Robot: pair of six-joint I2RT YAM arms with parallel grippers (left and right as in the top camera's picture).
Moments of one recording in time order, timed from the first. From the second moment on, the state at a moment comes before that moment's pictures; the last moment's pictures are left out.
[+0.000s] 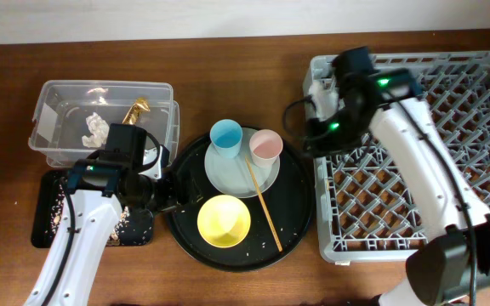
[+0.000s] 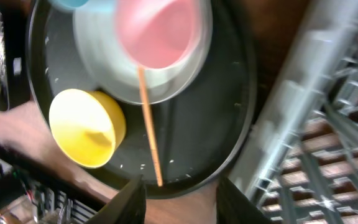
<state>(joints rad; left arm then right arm) -0.12 1.34 1.07 -1.12 0.37 -0.33 0.26 1.75 1.66 -1.33 -0.35 0.03</state>
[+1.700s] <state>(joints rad) -0.12 1.34 1.07 -1.11 0.37 -0.33 0.66 1.80 1.10 -0.75 -0.11 0.20</state>
